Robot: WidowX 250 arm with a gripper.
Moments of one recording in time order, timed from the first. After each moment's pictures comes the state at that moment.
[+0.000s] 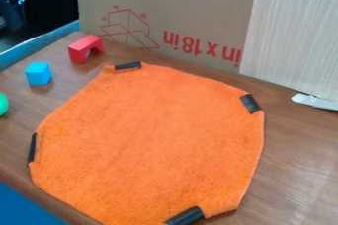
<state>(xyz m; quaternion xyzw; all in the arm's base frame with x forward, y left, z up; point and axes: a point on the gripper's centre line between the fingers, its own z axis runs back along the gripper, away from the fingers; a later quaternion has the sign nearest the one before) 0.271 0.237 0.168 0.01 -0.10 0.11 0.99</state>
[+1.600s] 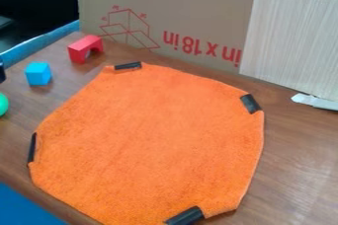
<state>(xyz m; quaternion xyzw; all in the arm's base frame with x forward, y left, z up) 0.225 0.254 0.100 0.04 -0.09 0.05 0.99</state>
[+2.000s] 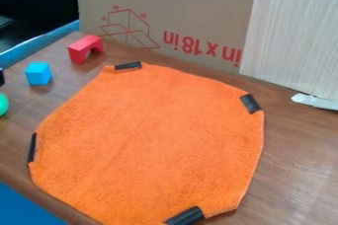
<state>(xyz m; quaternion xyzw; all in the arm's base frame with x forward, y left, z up) 0.224 0.259 0.093 0.05 -0.09 0.06 0.99</state>
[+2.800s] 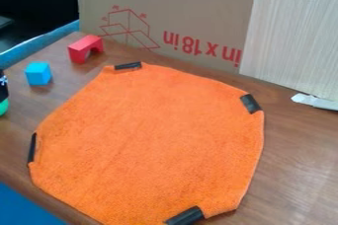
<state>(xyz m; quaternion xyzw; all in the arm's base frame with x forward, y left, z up) 0.220 0.255 0.072 0.03 -0.07 0.09 0.99</state>
